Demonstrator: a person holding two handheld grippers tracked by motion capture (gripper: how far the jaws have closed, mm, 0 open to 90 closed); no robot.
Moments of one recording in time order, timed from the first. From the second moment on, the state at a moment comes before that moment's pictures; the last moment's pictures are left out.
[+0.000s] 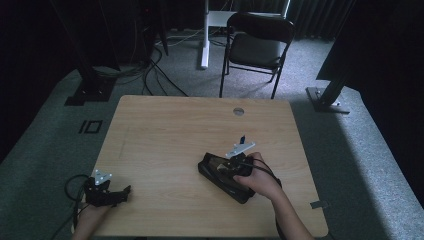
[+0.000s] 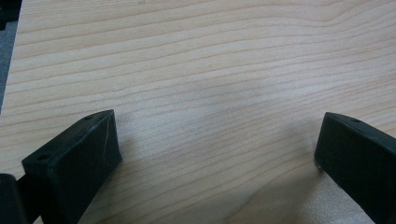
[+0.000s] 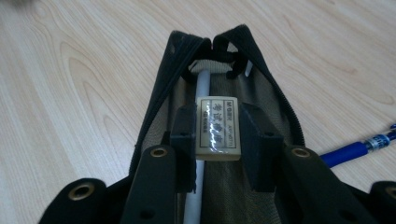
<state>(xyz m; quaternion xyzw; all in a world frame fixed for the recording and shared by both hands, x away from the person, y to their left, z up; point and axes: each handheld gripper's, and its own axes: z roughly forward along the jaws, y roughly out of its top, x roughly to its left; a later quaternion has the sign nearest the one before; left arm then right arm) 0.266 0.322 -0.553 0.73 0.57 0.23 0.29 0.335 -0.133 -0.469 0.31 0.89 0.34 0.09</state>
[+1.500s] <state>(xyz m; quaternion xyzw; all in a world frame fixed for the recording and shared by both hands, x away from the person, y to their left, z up) 0.266 0.322 -0.553 0.73 0.57 0.23 0.29 0.355 -0.102 -0.495 0.32 0.91 0.27 0.07</state>
